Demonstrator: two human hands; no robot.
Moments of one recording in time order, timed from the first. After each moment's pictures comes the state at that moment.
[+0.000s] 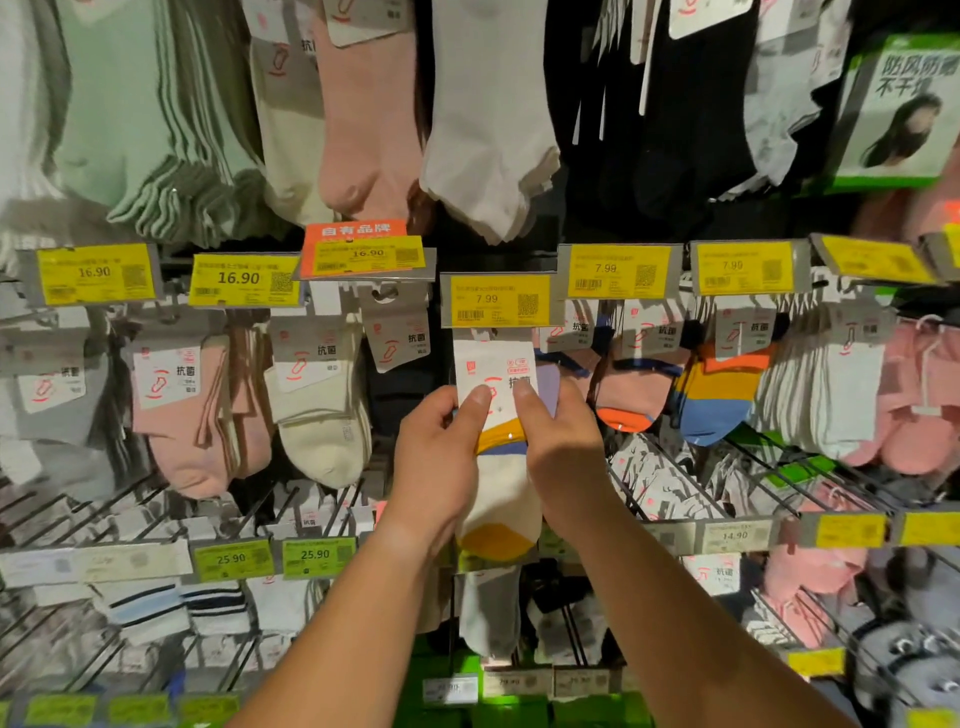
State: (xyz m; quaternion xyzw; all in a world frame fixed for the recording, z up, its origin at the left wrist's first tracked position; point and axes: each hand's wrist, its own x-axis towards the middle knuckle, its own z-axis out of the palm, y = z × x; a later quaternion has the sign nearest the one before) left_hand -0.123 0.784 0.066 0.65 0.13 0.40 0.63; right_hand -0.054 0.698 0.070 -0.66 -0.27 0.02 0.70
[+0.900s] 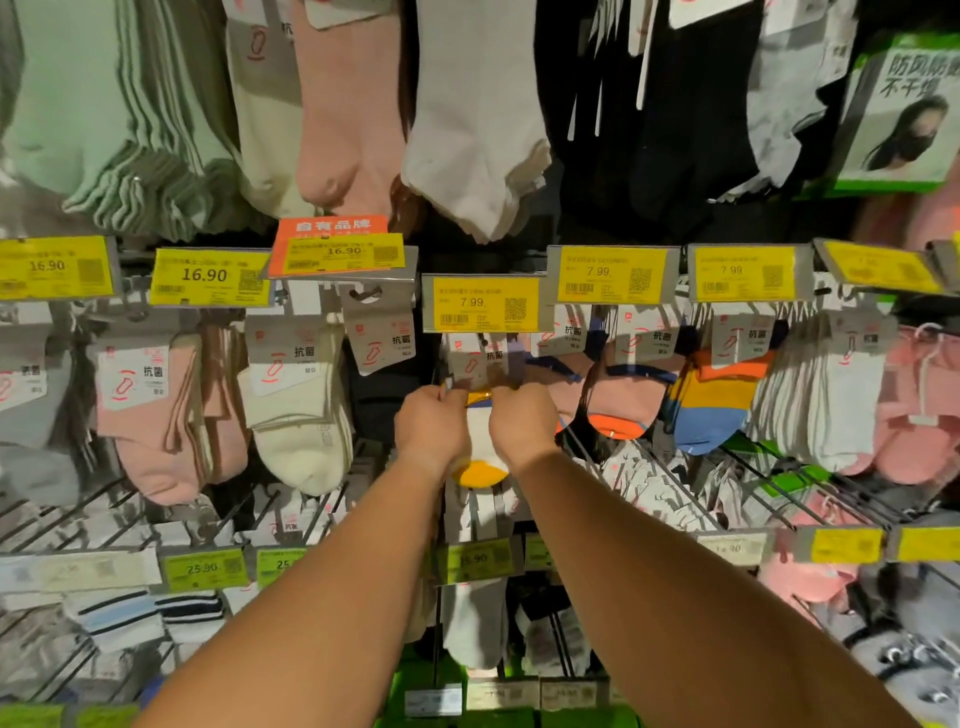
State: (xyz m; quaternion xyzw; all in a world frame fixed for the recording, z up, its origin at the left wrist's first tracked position) left_hand -0.036 0.847 0.043 0.74 0.36 0.32 0.47; right_hand 0.029 0.764 0.056 -0.83 -0.15 0.06 0.53
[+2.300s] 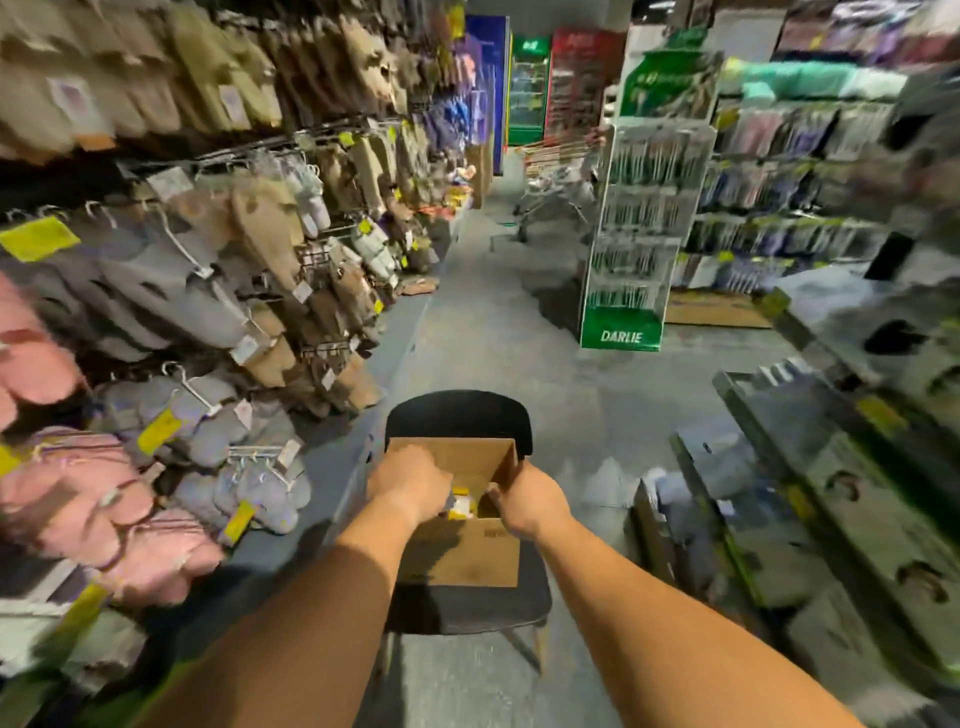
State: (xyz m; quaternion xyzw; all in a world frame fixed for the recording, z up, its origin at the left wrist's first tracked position) left_hand -0.081 0.072 -0.065 0.93 -0.32 -0.14 0.09; right_hand -0.212 -0.024 -0.069 -0.88 0.39 0.03 0.27
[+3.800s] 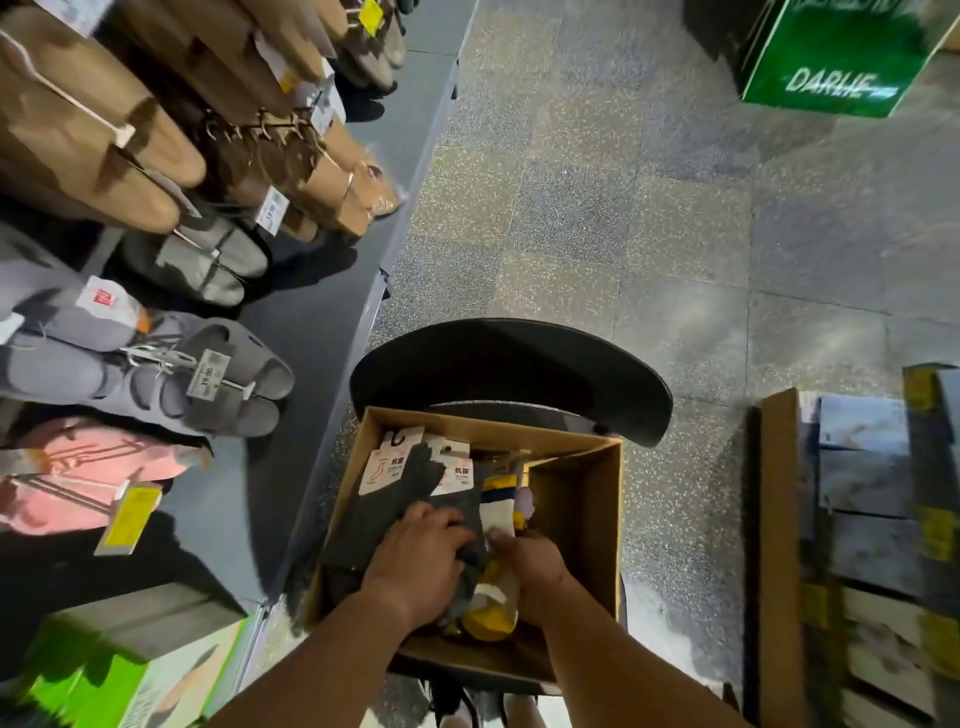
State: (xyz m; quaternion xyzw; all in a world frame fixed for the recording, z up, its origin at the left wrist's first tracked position) left_hand 0.163 -0.118 -0.378 0.83 -0.38 -0.40 -0.04; right_hand 0.064 -0.224 -0.441 -0.27 0.60 0.14 0.75
